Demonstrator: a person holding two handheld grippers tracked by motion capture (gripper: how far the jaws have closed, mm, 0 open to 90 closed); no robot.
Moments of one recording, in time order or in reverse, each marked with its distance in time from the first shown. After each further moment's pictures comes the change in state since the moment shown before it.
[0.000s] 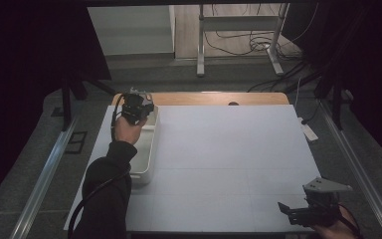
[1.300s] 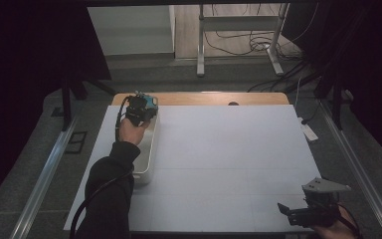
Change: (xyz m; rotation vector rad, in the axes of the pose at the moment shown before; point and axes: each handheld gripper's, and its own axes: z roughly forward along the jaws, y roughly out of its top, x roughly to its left) left arm 0.001 -0.003 0.019 0.071 0.011 -0.027; right arm 0.001 0.000 0.001 0.008 0.006 -0.013
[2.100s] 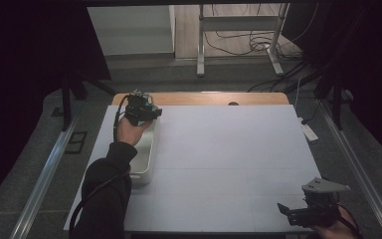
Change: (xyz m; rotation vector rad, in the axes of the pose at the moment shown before) left arm -0.004 0.002 -0.013 -0.032 -0.086 0.032; right arm 0.001 0.000 0.000 0.002 -0.005 -0.003
